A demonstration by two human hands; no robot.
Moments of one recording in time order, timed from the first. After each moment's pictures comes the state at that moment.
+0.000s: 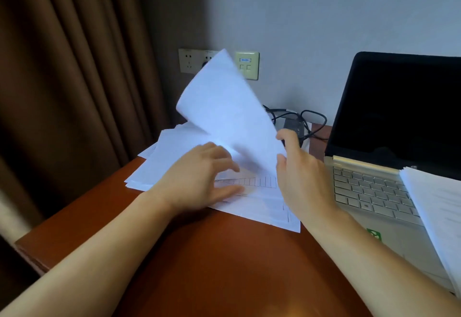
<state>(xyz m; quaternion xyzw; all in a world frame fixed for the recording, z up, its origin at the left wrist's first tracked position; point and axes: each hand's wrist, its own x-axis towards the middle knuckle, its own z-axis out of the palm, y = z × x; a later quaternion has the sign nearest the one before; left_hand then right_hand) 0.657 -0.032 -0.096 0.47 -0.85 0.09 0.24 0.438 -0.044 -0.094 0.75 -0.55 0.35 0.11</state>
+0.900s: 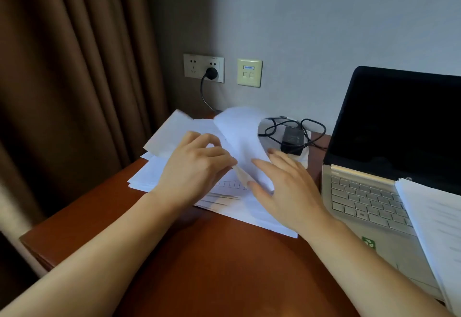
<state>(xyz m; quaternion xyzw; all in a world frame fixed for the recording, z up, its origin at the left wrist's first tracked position) 0.660 -0.030 -0.087 0.41 -0.80 0.31 0.32 0.438 -0.050 -0.110 0.84 -0.41 0.33 0.12</state>
